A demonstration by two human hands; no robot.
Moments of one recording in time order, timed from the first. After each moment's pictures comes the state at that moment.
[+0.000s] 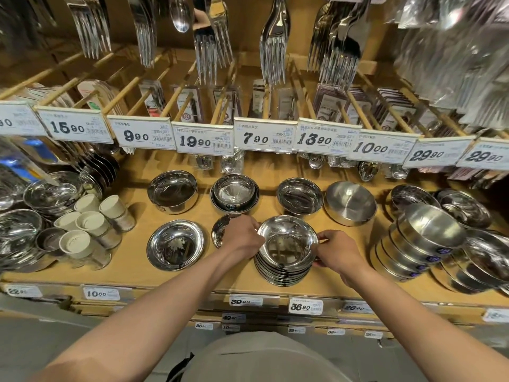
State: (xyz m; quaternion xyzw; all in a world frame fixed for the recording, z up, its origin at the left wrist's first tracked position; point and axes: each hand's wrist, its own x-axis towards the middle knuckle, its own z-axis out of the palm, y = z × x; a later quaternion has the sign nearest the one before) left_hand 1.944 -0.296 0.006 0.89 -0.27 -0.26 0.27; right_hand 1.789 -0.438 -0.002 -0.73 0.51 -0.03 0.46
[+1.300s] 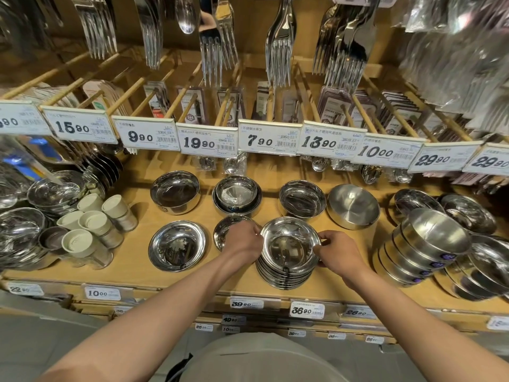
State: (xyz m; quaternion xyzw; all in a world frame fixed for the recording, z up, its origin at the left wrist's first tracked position) left_hand 1.939 -0.290 0.003 0.89 -0.25 -0.25 0.28; right_hand 1.790 -0.443 -0.004 -0.78 0.46 -0.03 0.42
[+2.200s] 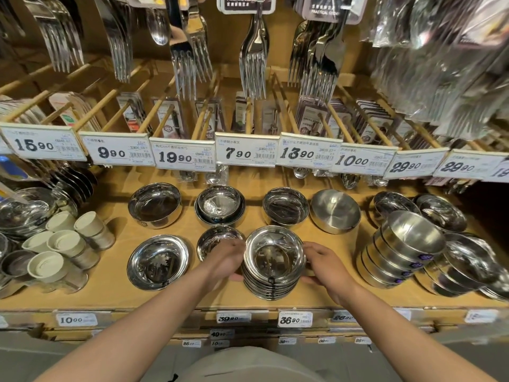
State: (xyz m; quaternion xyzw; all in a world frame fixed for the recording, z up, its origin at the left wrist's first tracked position) left_hand 1.946 -0.280 -0.008 0.74 -0.15 -0.48 0.45; right_hand 1.776 -0.436 -0.015 -0.61 0.46 -0.06 0.64
